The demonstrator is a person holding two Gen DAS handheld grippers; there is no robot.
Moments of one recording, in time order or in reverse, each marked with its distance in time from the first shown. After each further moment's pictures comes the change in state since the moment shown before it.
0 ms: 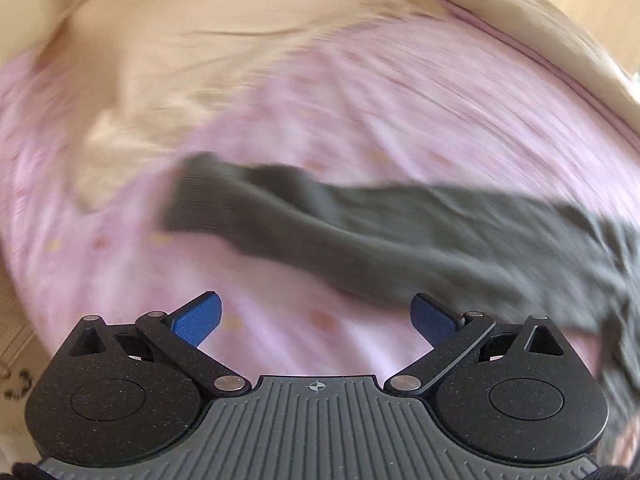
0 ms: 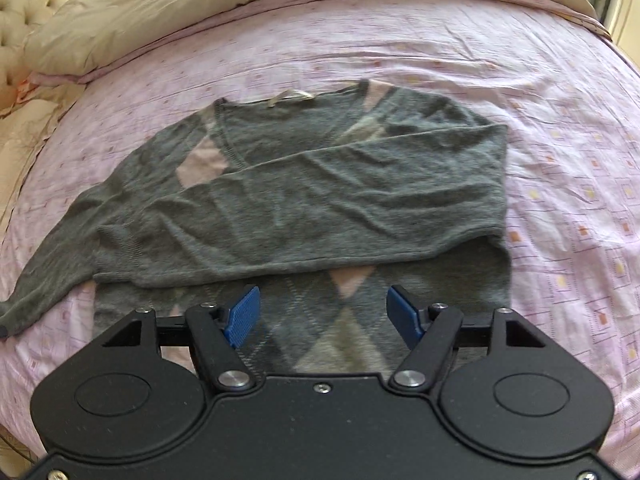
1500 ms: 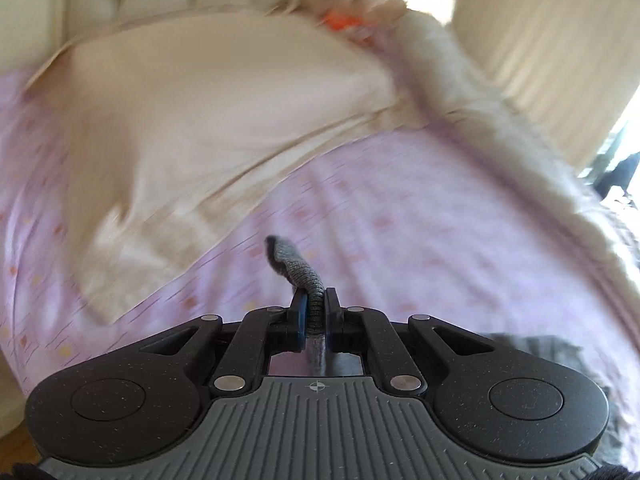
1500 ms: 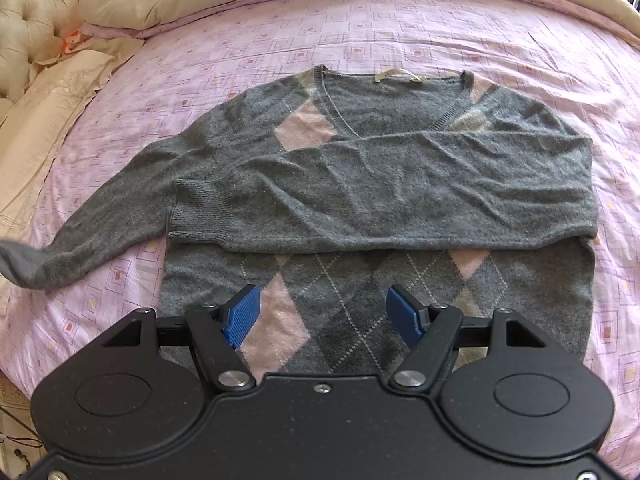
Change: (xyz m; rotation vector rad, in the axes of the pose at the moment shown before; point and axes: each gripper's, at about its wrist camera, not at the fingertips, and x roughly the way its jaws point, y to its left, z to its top) left arm -0.064 0.038 0.066 -0.060 -0.201 -0.274; right arm 0.004 0.067 -0.015 -0.104 0.055 0.086
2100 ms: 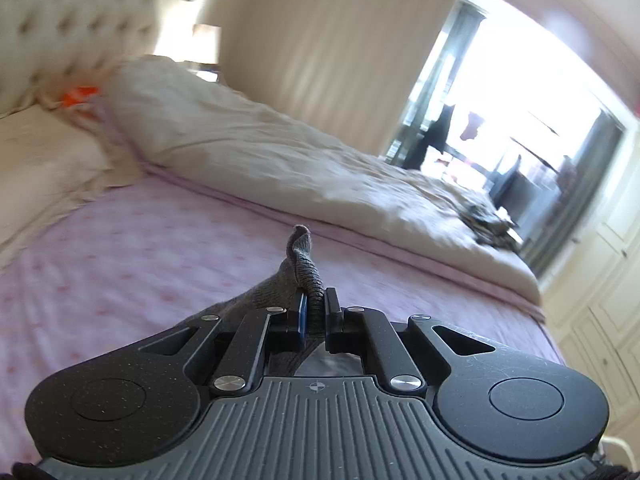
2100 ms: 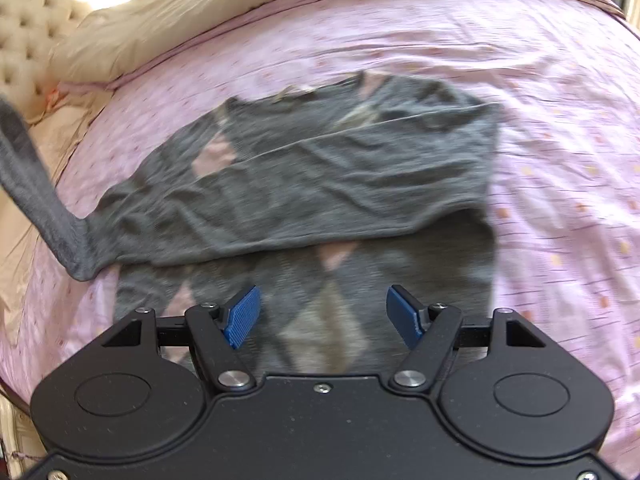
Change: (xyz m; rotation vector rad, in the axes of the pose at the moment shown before) left arm -0.018 -0.287 -0.053 0.332 -0.093 -0.465; right arm -0.035 -0.122 -0.012 0.139 -0.058 0.036
